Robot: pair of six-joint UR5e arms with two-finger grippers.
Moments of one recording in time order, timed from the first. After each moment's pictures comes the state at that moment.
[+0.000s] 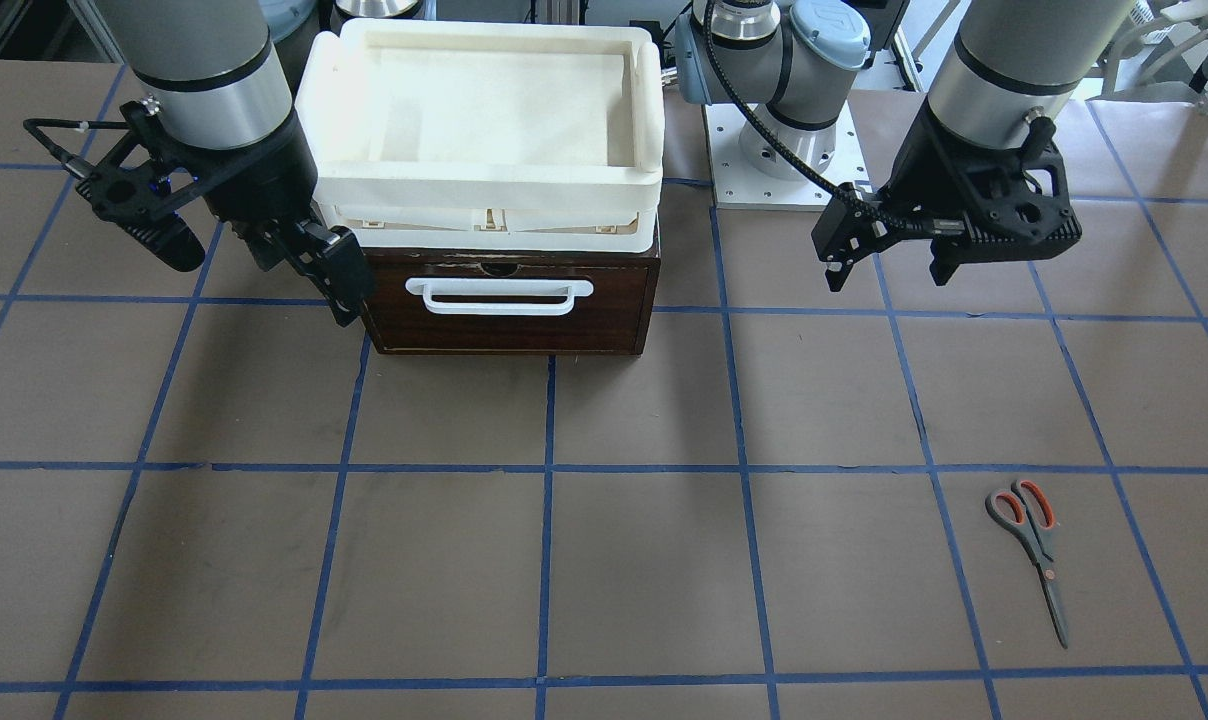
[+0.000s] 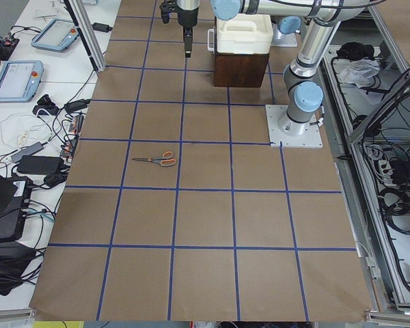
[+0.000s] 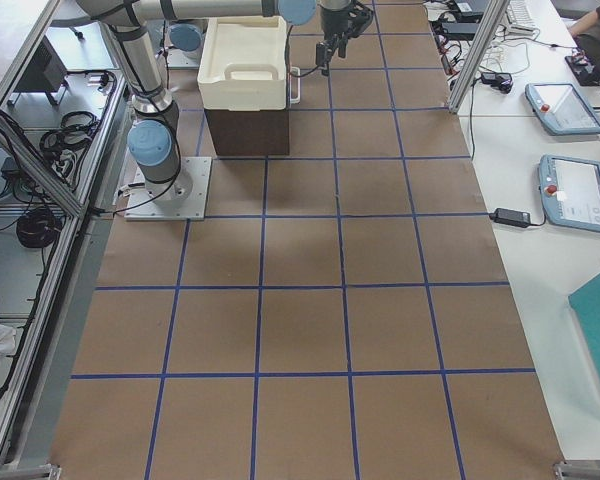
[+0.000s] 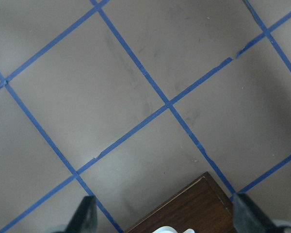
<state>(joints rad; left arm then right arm) -1.49 -1.60 -1.55 -1.55 1.60 -0.01 1.68 -1.49 1.52 -1.66 -1.59 0.81</state>
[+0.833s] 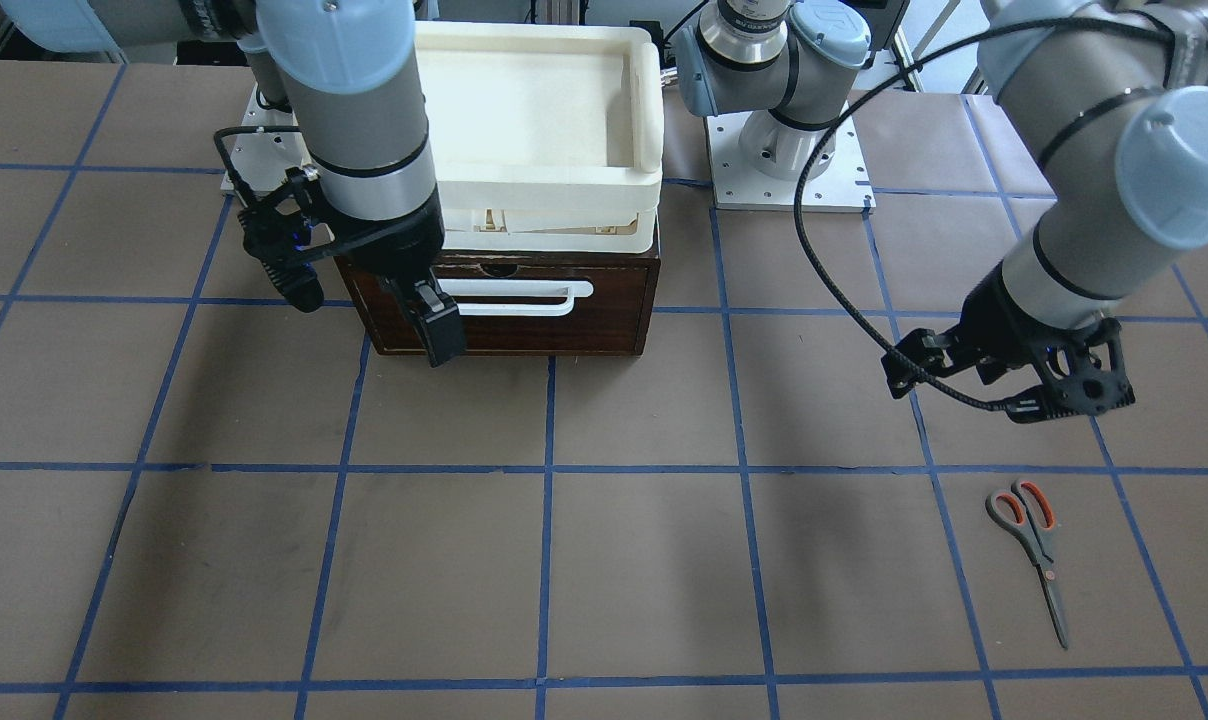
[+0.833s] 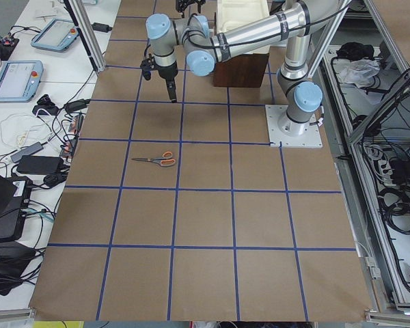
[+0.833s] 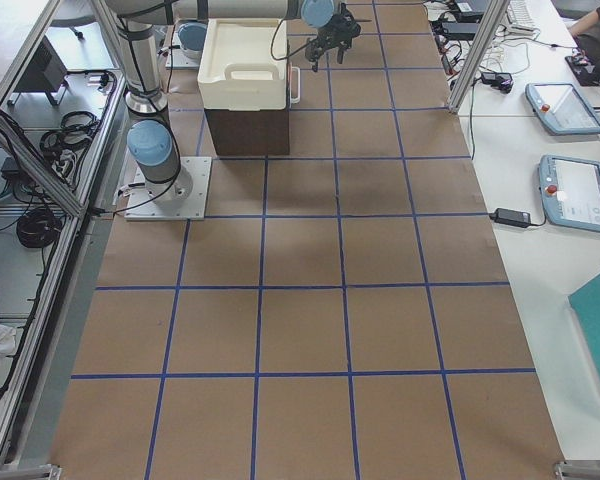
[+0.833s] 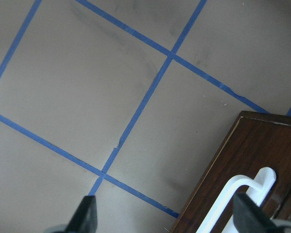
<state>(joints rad) -1.31 -1.84 -1.58 -1.35 1.60 0.09 1.87 -1.35 1.52 -1.70 -1.64 1.39</state>
